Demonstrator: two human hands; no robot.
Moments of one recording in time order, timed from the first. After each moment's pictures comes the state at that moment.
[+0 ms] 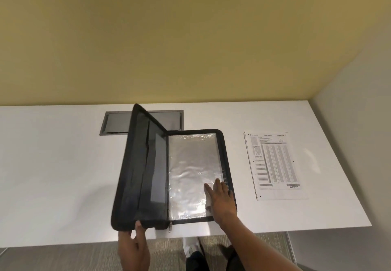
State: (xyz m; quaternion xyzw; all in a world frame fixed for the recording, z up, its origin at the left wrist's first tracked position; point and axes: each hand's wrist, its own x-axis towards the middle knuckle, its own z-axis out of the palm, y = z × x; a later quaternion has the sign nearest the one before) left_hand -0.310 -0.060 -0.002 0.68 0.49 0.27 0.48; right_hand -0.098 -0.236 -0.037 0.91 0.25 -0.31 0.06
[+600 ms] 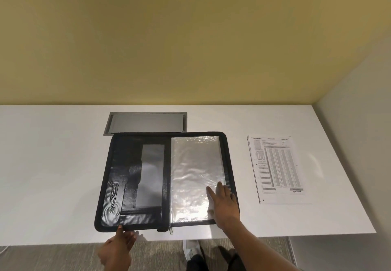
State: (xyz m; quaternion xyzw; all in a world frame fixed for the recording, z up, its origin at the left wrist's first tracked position) left_hand -0.310 0.004 -0.019 0.27 0.70 0.23 0.62; right_hand -0.105 -0.237 -0.036 0.92 0.26 -0.29 0.06
